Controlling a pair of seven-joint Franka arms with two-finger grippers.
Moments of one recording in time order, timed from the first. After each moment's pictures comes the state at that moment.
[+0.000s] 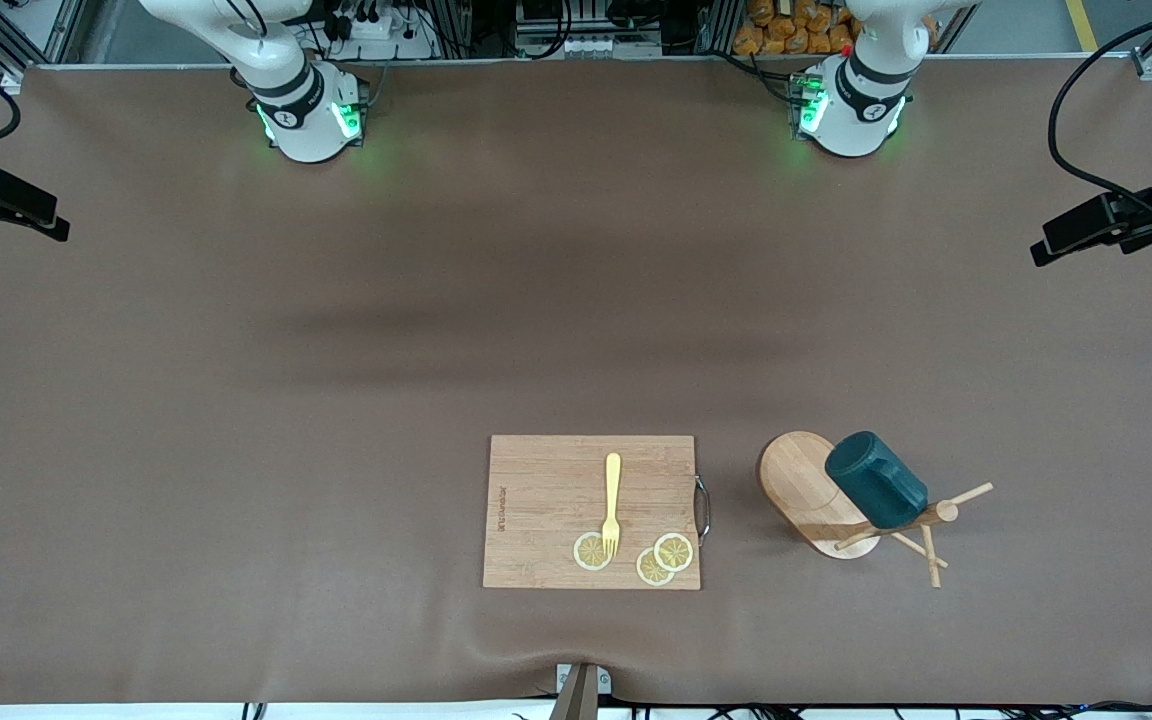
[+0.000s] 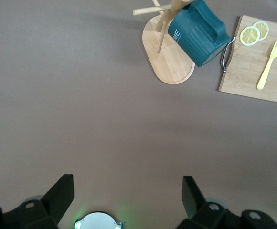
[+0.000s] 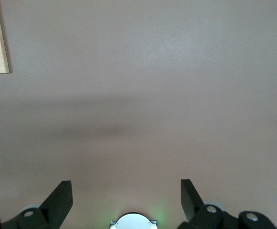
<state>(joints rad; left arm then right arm) 0.23 0.13 -0.29 -1.30 -0.05 1.34 -0.23 0.04 0.02 -0.09 -1.46 0.00 1.36 -0.04</state>
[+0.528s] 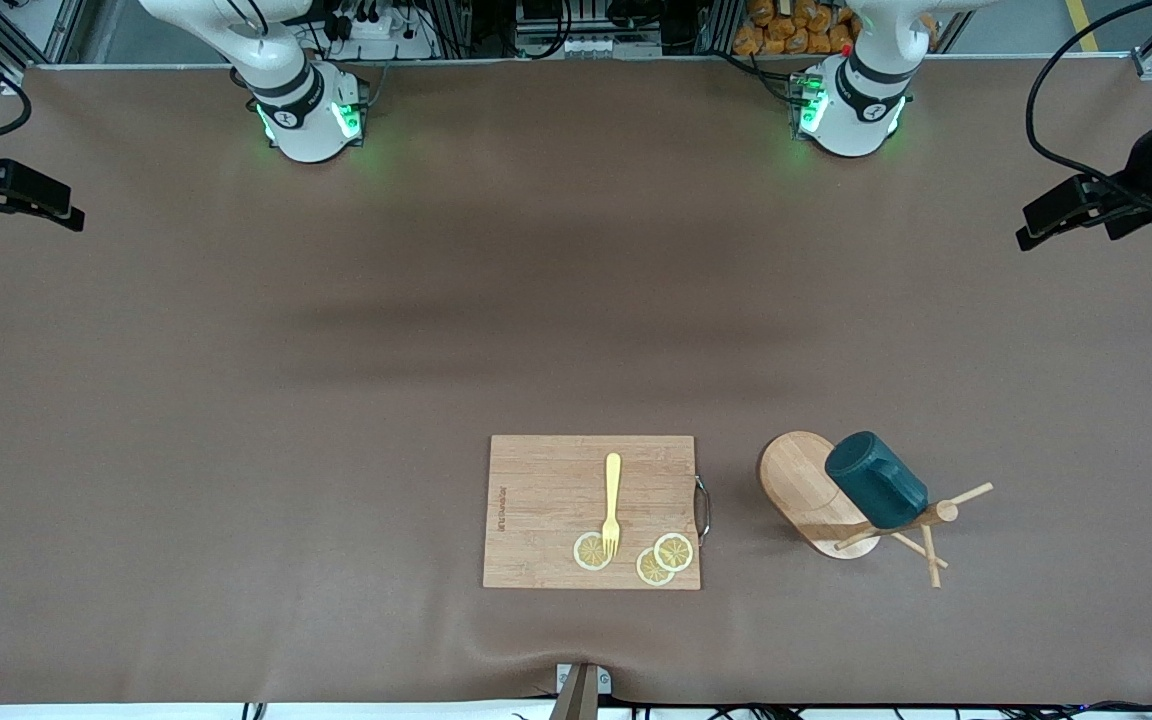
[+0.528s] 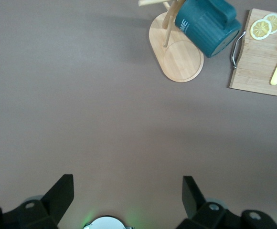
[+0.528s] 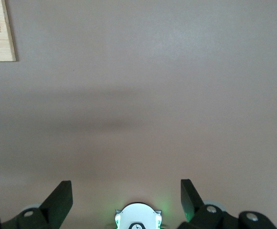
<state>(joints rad) 0.01 -0.01 -0.07 -1.51 -0.04 1.45 -0.21 0.04 0.01 -0.09 -1.45 0.03 1.31 -0.04</state>
